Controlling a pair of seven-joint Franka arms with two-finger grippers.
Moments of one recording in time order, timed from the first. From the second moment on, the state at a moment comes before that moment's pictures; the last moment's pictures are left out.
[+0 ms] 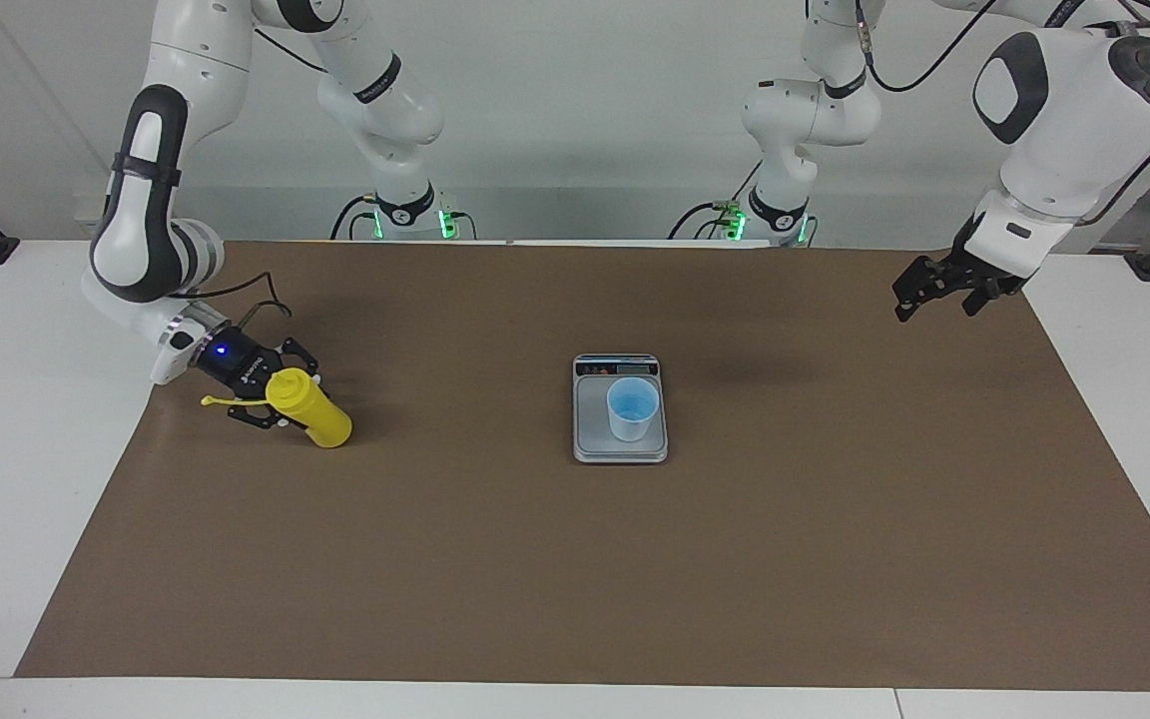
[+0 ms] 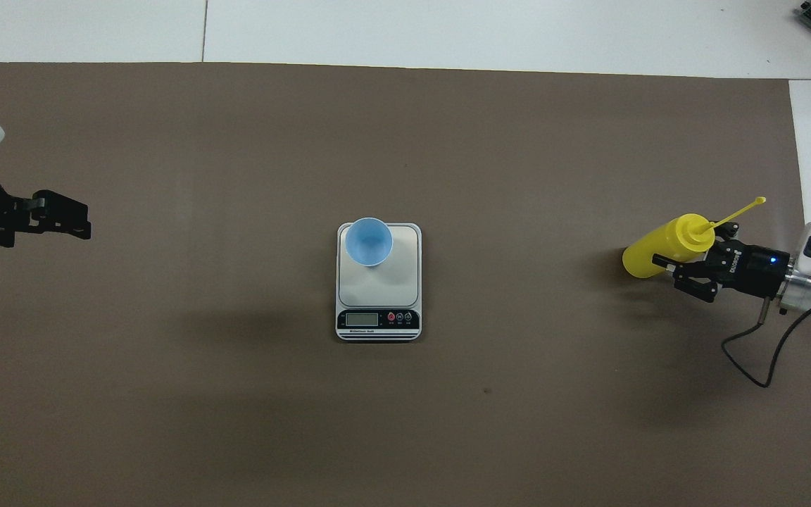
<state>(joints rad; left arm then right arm) -0.23 0.02 0.19 -1.67 -0.02 1.64 -0.09 -0.41 0.26 0.03 -2.12 1.22 1.96 -2.04</state>
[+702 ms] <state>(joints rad) -0.22 0.02 0.19 -1.67 -0.02 1.64 -0.09 -0.14 0.17 0.03 -2.01 0.92 2.12 -1.75</state>
